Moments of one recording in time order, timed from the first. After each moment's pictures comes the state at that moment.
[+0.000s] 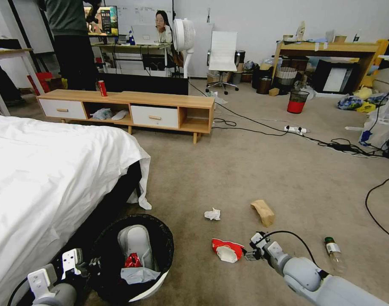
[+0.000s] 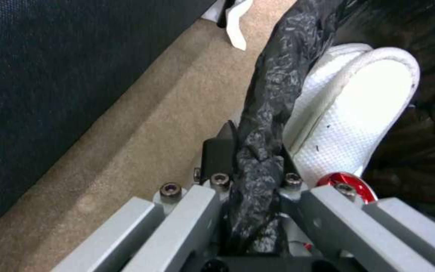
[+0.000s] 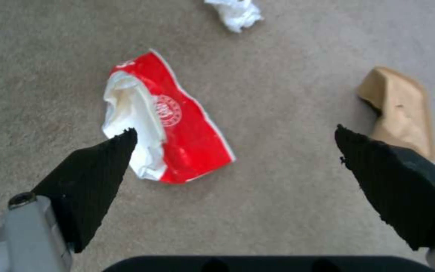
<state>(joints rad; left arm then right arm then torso) 1.59 -1.35 -0.83 -2.20 -0.77 0.74 -0.23 -0.79 0.80 -0.38 1.41 0.45 -0.24 0.08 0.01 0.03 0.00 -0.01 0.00</state>
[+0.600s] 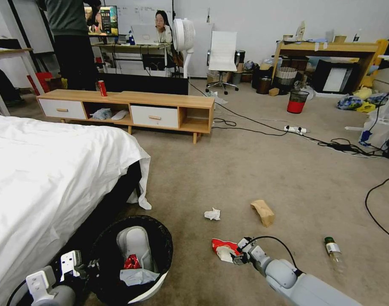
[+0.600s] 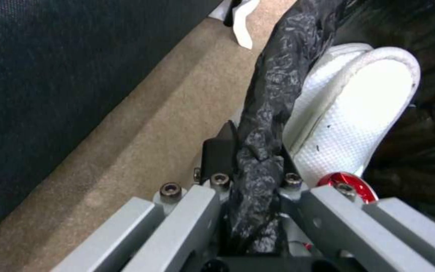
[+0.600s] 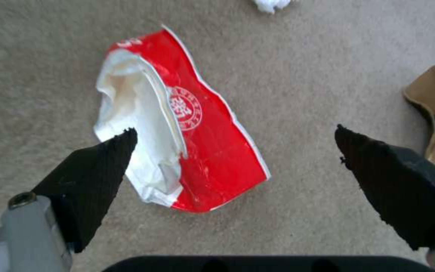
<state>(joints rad) 1.61 -1.36 -0.84 -2.21 -0.77 0.74 -0.23 -0.69 0.98 -0.46 1.10 0.37 -0.15 0.04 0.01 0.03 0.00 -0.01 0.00</state>
